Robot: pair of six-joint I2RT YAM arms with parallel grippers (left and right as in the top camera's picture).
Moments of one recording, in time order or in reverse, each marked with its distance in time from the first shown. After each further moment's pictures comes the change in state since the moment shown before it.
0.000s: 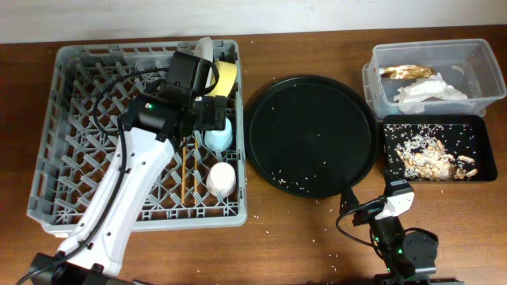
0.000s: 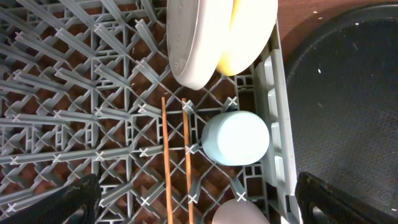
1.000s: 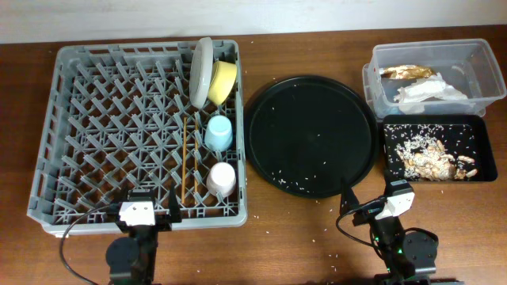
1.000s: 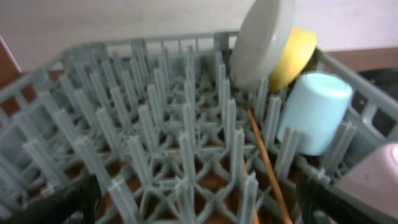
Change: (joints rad) left arm 0.378 -1.489 -1.557 0.908 0.213 0.291; right arm 0.000 -0.001 0.000 0.000 0.004 0.000
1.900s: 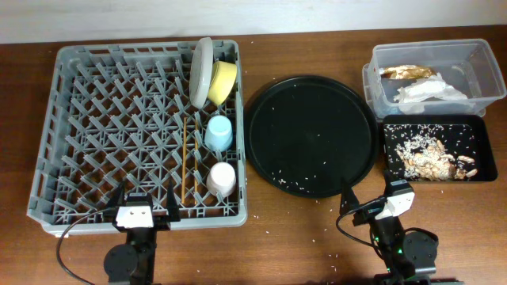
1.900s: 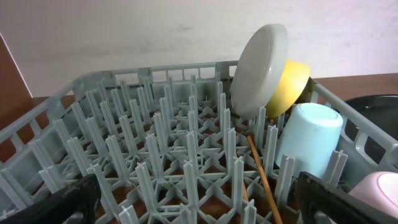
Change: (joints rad) left arm 0.002 -0.098 0.000 0.000 0.000 0.002; right arm 0.000 0.000 0.000 0.000 0.000 -0.001
